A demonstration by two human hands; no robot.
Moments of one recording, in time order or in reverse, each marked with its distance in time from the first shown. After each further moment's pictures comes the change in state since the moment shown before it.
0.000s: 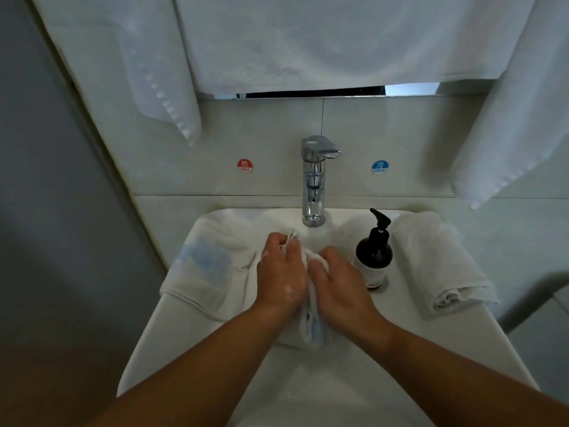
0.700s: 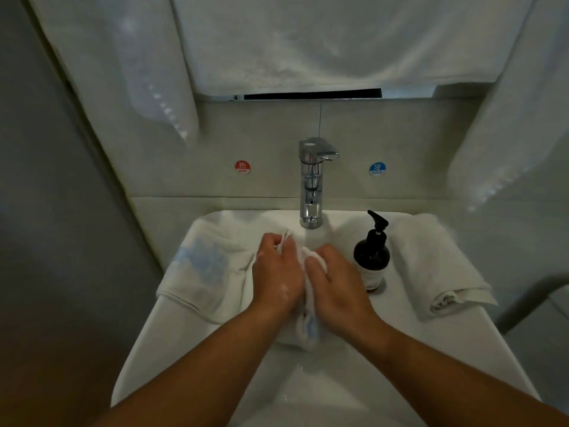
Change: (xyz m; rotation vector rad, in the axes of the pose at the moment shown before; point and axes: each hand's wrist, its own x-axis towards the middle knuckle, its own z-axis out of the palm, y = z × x) left_hand 0.000 0.004 -0.003 -0.031 -0.010 -0.018; right_hand 0.000 -0.008 -0.002 0.047 0.047 -0.032
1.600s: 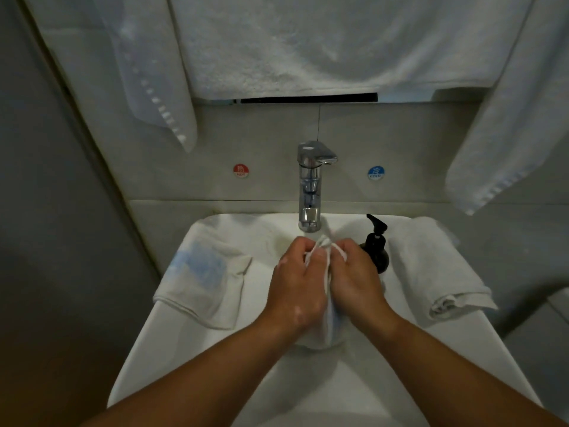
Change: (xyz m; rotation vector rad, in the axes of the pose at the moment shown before) left_hand -0.024 0.017 0.003 0.054 -0.167 0.133; right_hand 0.022 0.012 -0.014 0.046 0.134 0.175
